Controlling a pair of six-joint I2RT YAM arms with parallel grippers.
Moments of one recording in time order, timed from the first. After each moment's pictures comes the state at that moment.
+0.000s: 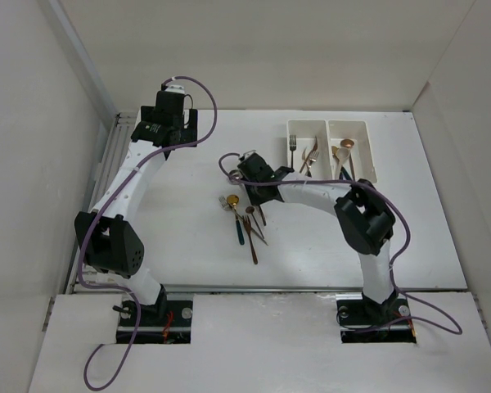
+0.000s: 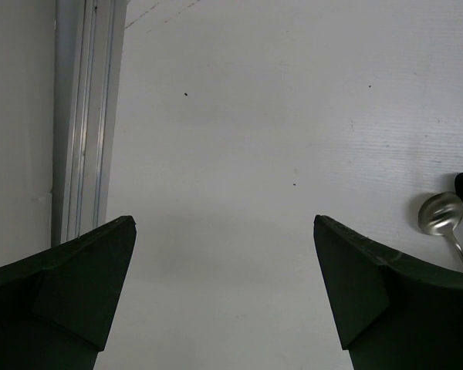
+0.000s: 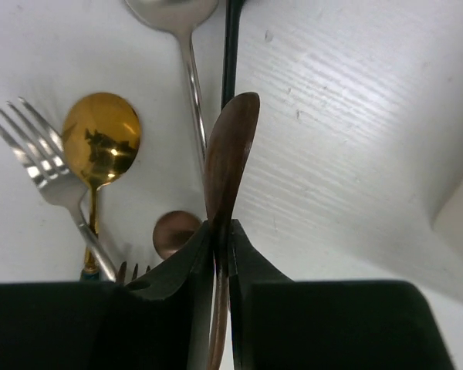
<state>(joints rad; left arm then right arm) -0.25 1.62 1.59 -0.68 -0.38 -0.07 0.79 2.04 1.49 -0.43 0.23 0.31</state>
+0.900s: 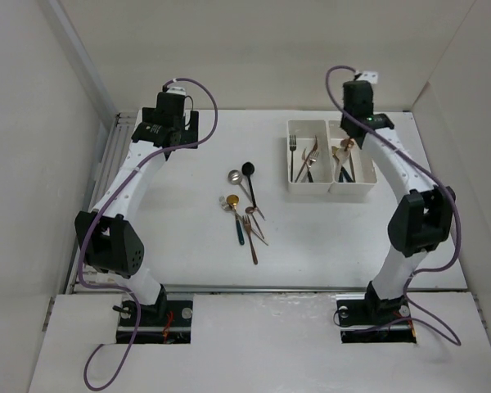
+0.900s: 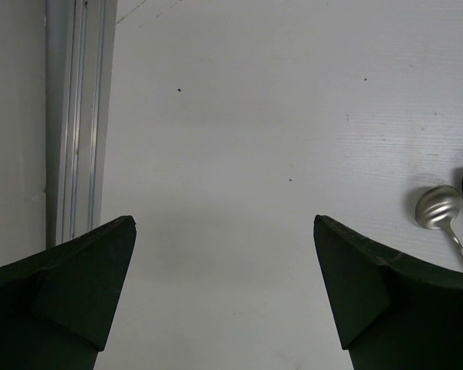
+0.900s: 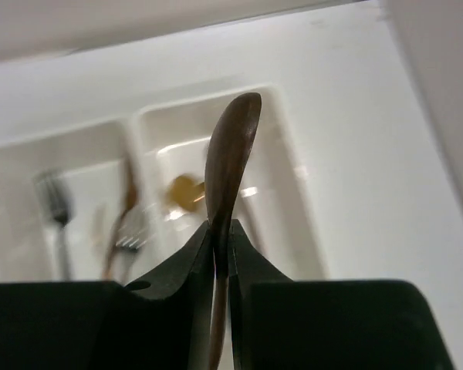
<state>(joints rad) -0.25 1.62 1.59 -0.68 -0.37 -0.07 0.29 1.77 1.65 -0.46 0.45 0.19</state>
